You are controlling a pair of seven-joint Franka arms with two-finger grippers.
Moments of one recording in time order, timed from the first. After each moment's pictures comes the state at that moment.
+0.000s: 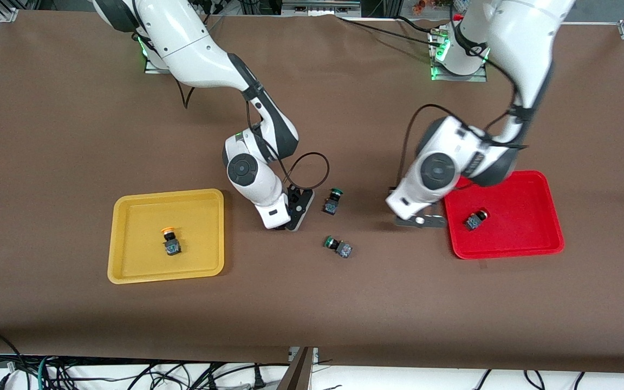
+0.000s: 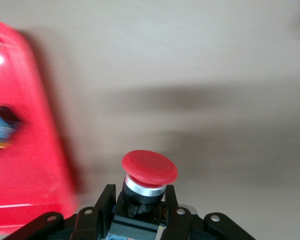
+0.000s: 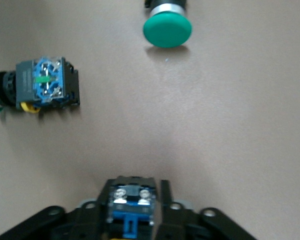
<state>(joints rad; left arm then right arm) -0.11 0.53 -0.26 -1.72 0.19 2.01 -0.35 0.67 0.87 -0.06 -1.46 0.35 2.49 -0.69</state>
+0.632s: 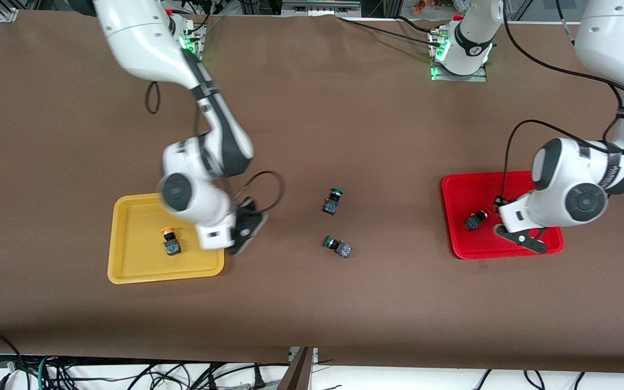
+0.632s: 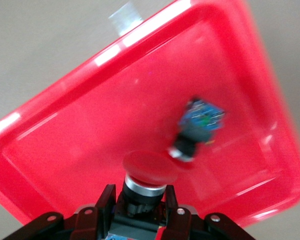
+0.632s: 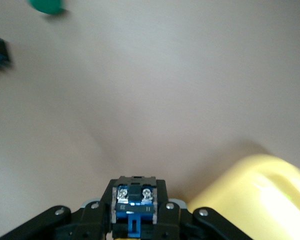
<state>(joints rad) 0.28 0.56 -0.24 -1.75 0.26 2.08 0.41 0.50 0.74 -0.20 -1.39 0.35 2.13 -0.73</state>
